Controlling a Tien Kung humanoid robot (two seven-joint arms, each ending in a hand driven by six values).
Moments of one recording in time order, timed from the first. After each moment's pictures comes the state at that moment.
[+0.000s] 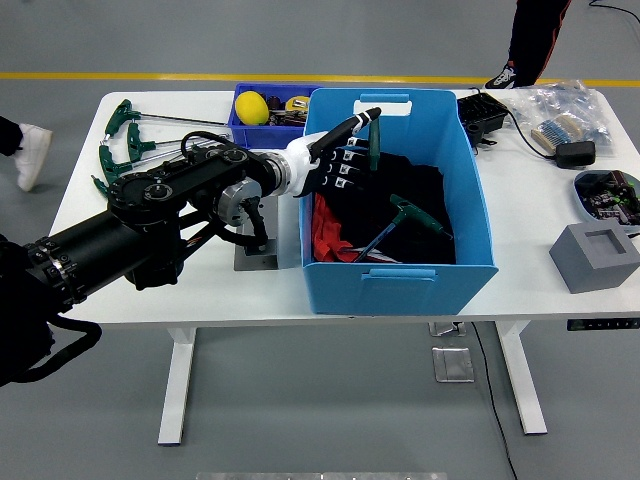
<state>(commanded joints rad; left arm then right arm) -1.13 0.01 -0.37 -0.75 0.42 0.07 0.29 0.16 -0.20 0.46 0.18 -0.68 -0.18 -0.12</state>
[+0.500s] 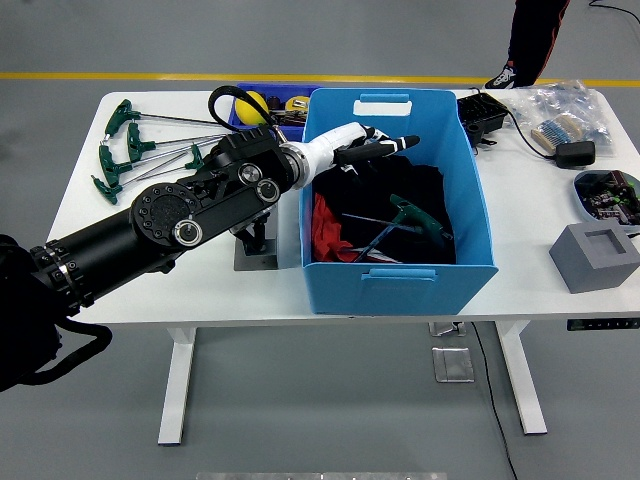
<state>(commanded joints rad) -1.11 0.00 -0.41 -0.84 1.06 0.03 0.26 0.16 -0.20 0.46 0.18 -0.68 -0.18 -0.12</state>
